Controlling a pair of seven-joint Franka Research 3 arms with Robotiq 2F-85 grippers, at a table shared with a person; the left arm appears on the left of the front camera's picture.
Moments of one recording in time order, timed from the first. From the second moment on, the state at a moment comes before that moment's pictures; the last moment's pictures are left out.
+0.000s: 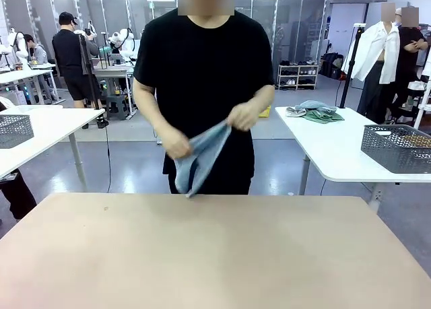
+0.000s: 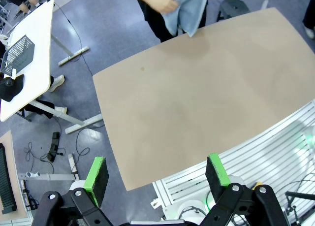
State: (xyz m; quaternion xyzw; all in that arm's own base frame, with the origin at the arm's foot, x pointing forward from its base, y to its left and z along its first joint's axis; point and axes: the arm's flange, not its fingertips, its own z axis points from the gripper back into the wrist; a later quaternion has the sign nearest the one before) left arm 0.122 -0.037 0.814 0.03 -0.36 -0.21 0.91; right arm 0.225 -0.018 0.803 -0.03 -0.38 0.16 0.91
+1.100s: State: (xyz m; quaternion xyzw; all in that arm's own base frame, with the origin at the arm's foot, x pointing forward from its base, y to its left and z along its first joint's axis) left arm 0.122 -0.037 0.814 0.03 -0.36 -0.21 0.91; right arm 0.225 -0.018 0.803 -0.03 -0.38 0.16 0.91
